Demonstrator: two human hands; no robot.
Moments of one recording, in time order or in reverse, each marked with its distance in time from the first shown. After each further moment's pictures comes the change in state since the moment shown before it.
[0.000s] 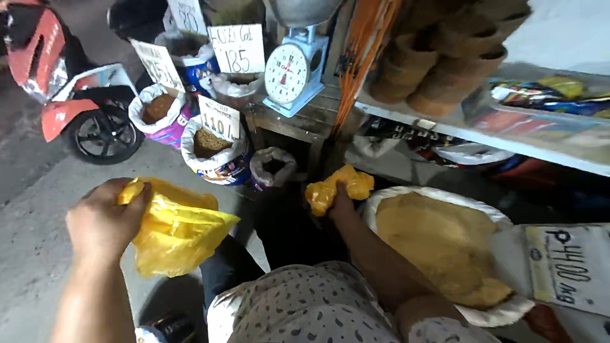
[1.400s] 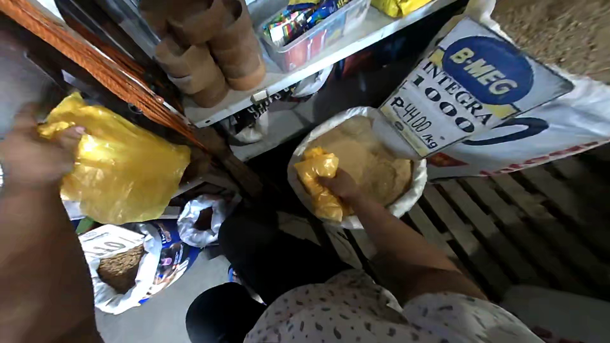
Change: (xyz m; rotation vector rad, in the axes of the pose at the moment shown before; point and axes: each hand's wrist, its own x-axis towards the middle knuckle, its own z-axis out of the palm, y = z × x) left_hand 0.346 0.303 0.254 -0.133 -0.368 0.516; right_hand 0.035 -0.073 -0.235 -0.503 0.296 -0.074
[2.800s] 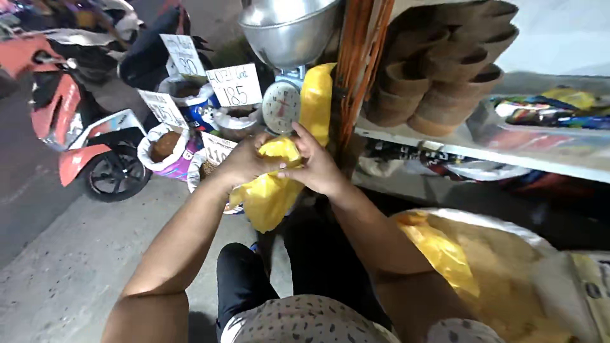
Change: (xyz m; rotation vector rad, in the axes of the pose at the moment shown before) left_hand -0.245 -0.001 -0.078 -0.709 -0.166 -0.128; right_hand -0.189 -0.250 0.268 0.003 -0.824 -1.192
